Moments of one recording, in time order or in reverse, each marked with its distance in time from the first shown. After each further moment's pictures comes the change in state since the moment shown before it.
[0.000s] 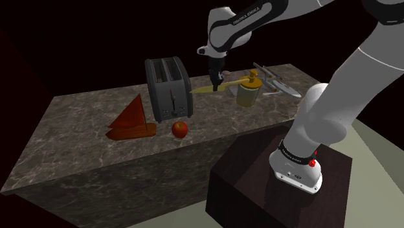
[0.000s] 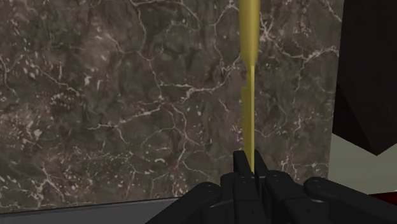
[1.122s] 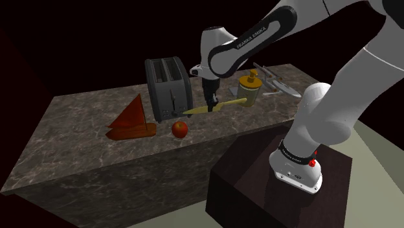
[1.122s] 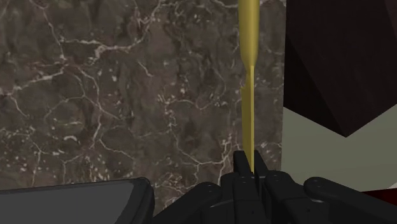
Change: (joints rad) arm 0.097 -0.059 0.142 -0.192 0.049 0.143 0.205
